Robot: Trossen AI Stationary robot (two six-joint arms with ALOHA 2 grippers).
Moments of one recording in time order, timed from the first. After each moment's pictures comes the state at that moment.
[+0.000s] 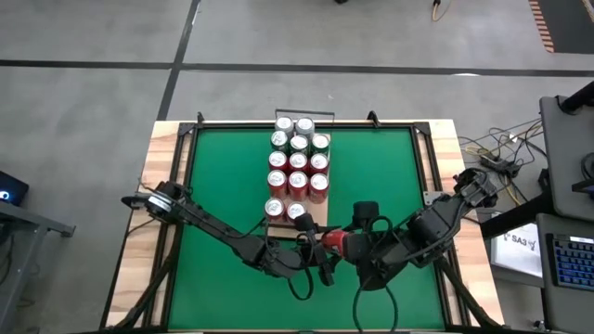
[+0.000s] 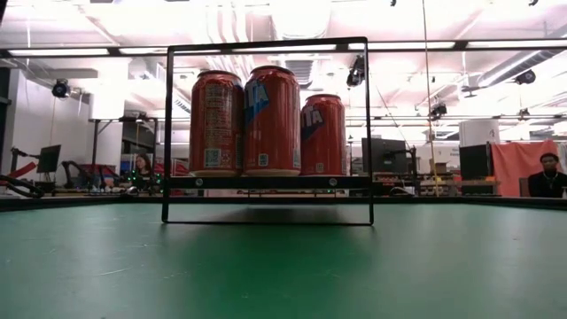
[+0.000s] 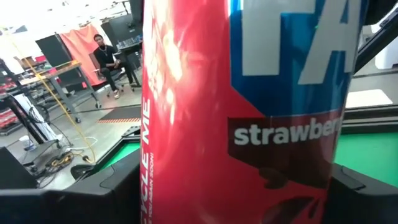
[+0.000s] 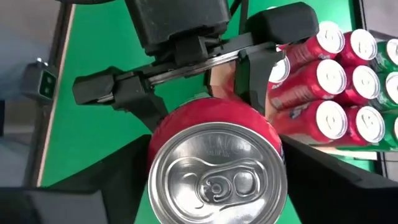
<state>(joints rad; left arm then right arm) -0.46 2.00 1.43 0.49 -0.84 0.19 0.58 1.80 2.14 -1.47 0.41 0.38</state>
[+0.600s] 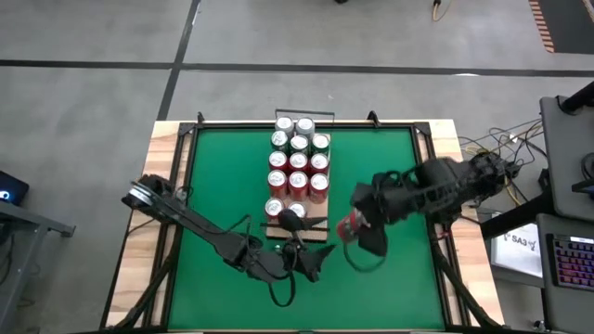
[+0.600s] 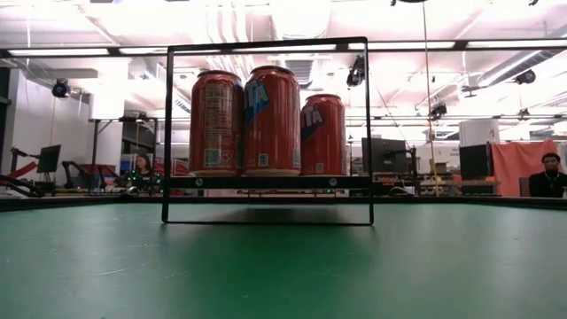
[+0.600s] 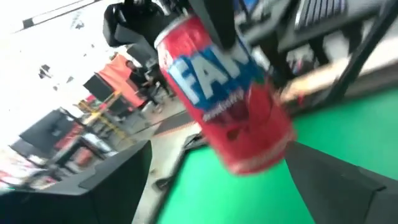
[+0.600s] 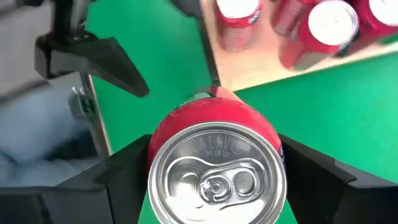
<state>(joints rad) -0.51 1.86 1.43 0.32 -0.99 0.50 0.37 1.68 2.16 -1.59 0.10 0.68</state>
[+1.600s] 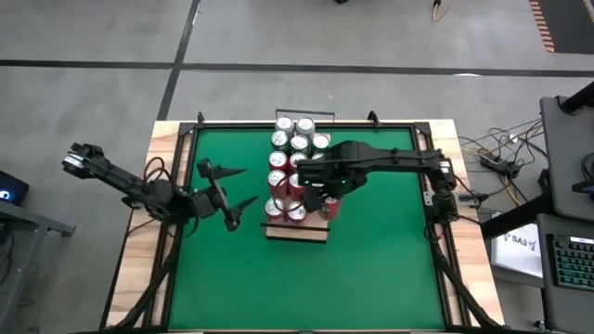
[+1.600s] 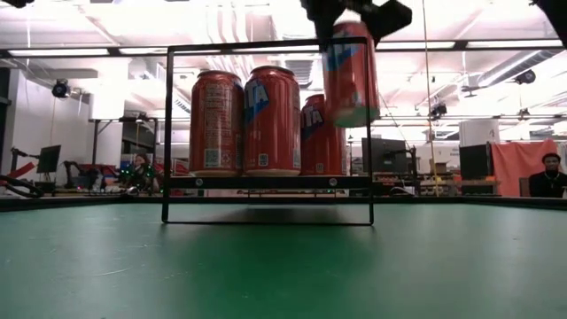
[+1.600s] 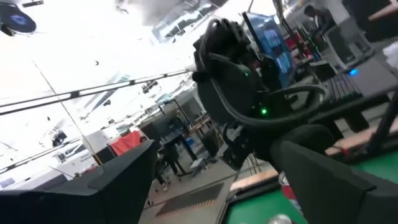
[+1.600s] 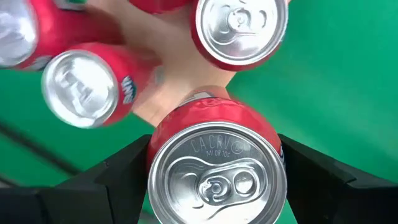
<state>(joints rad) -0.41 0.92 0.53 0.77 -0.66 0.80 0.01 1.97 2.14 -1.57 -0.03 1.05</state>
